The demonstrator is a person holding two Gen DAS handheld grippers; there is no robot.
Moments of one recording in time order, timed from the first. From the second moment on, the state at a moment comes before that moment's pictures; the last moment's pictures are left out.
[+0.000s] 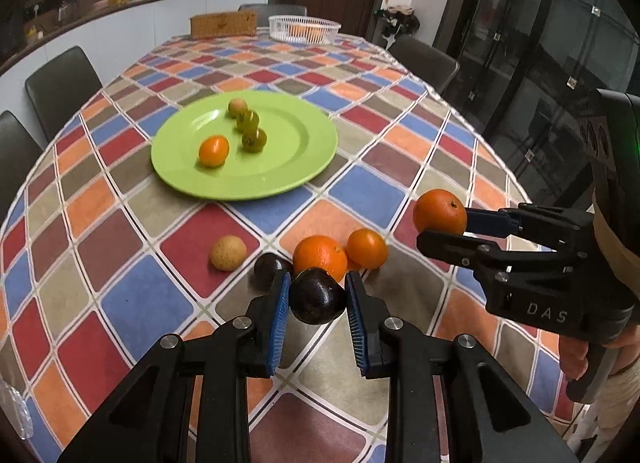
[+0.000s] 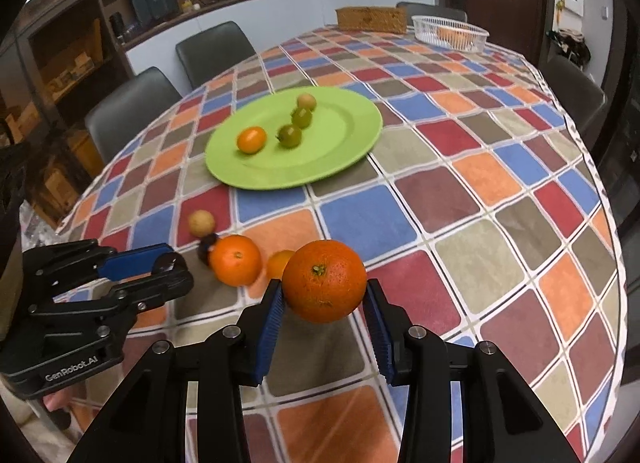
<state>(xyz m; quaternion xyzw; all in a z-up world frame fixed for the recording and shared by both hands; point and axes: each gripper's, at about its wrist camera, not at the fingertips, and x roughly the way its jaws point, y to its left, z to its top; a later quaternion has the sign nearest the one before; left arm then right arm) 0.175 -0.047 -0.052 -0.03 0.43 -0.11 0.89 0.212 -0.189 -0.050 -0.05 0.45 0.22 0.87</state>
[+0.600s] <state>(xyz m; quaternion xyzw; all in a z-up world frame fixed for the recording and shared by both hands) 0.170 -0.017 0.003 -0.02 0.36 -0.11 0.93 0.206 -0.161 0.001 -0.04 0.39 0.23 0.89</state>
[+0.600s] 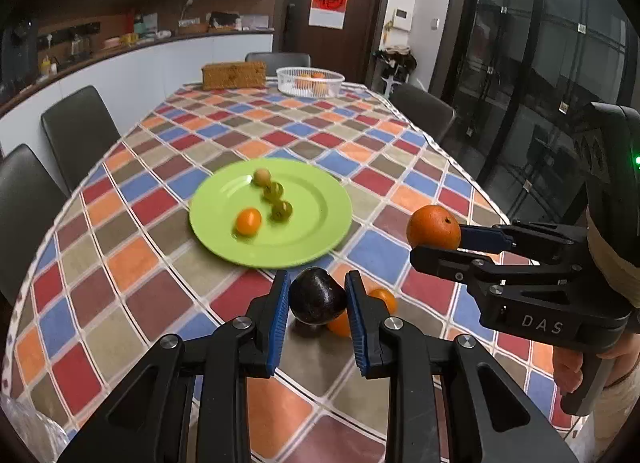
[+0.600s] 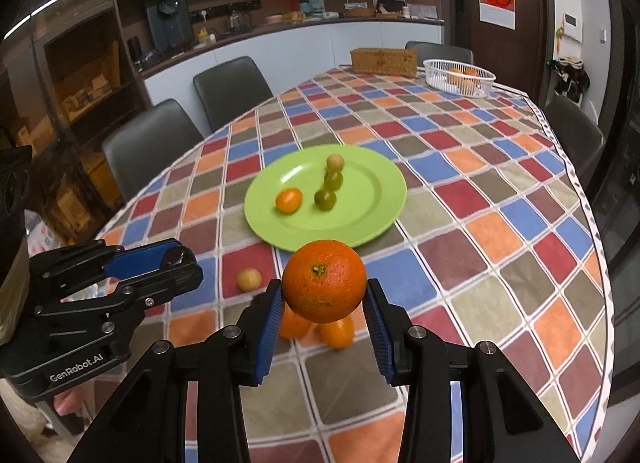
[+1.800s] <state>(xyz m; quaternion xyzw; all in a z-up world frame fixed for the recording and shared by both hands) 0.316 0.038 -0.015 -0.07 0.38 -0.09 0.92 0.340 -0.115 -0.004 -0.03 0.42 0.20 0.89</state>
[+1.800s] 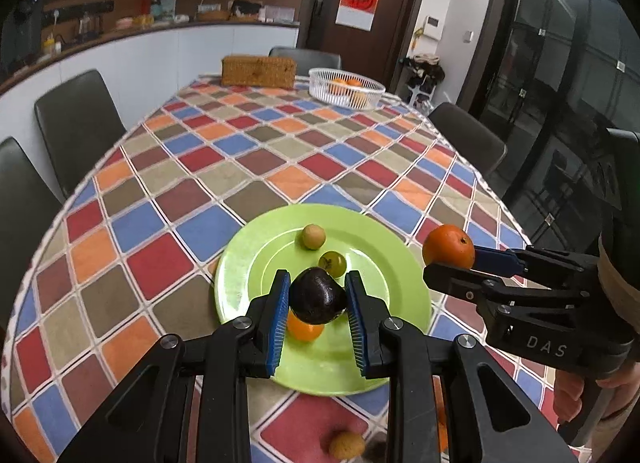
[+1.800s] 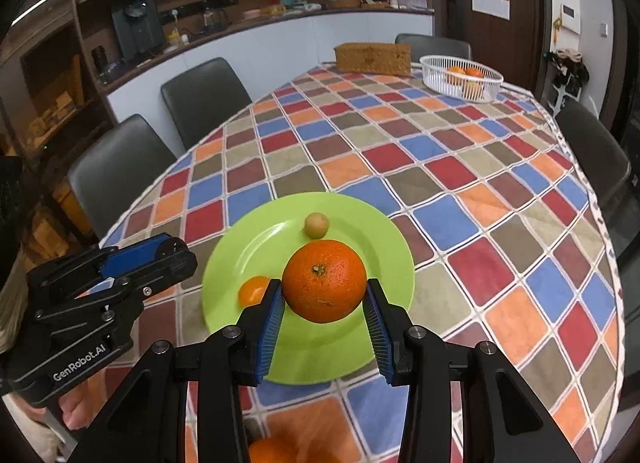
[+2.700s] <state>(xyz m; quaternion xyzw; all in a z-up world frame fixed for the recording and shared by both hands) 0.370 0.046 -0.062 -0.07 0.46 -0.09 0.88 0.388 -0.105 -0.058 -0.02 0.47 0.19 0.86</state>
